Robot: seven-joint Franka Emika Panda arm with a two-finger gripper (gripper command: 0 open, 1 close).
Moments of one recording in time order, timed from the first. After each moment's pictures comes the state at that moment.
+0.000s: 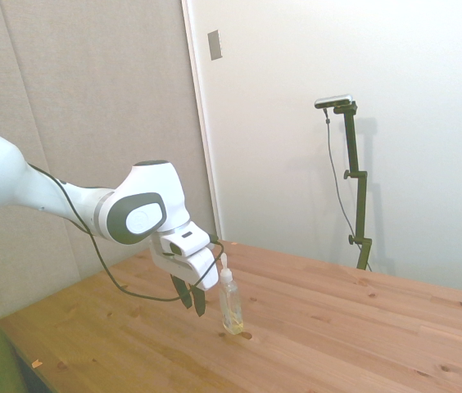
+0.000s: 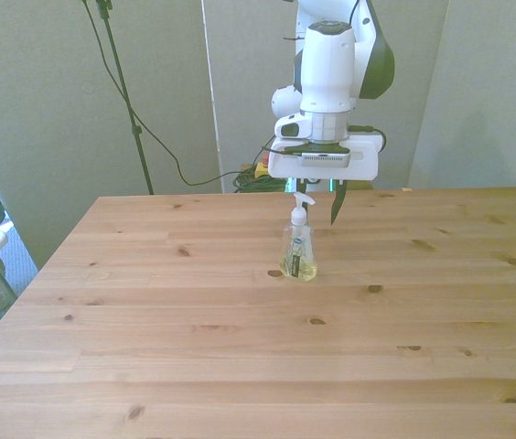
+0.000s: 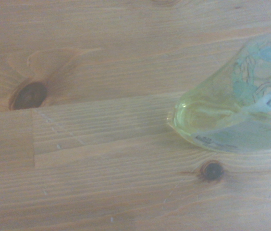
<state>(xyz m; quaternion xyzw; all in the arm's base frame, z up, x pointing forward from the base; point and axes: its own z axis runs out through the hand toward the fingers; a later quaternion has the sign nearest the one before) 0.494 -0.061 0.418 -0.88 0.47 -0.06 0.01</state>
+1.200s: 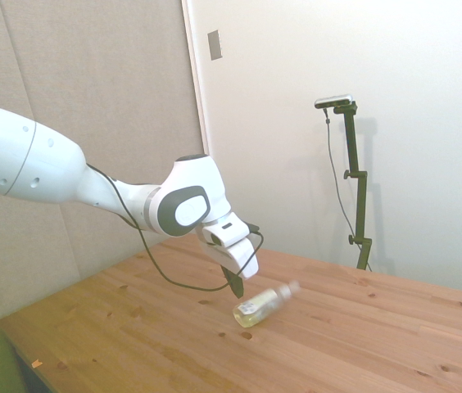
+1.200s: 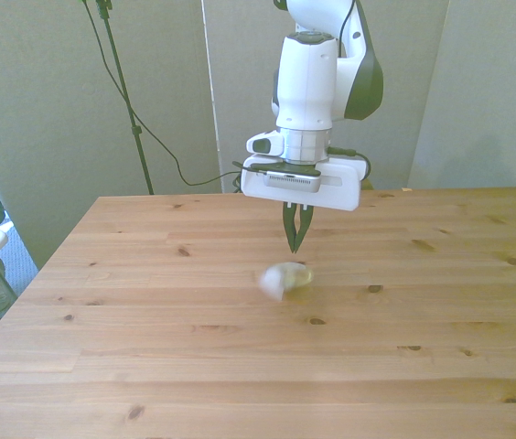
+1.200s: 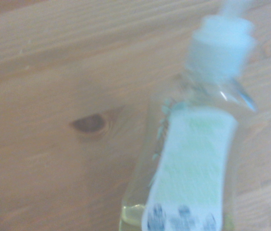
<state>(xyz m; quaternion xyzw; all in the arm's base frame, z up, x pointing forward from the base) 0.577 -0.118 0.423 -0.83 0.55 -0.11 0.02</state>
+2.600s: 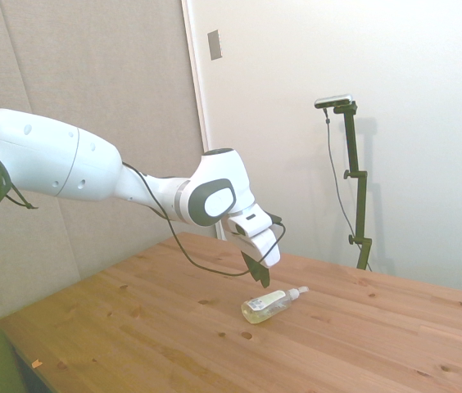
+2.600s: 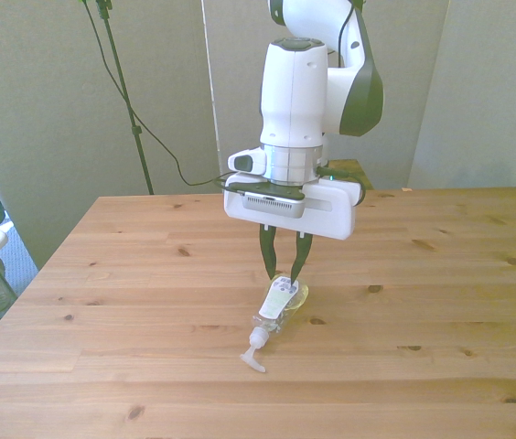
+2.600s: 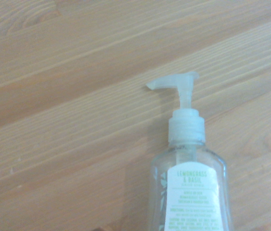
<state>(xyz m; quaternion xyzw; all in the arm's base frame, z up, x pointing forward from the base) 0.630 -0.131 0.427 -0.81 0.58 -0.12 0.03</state>
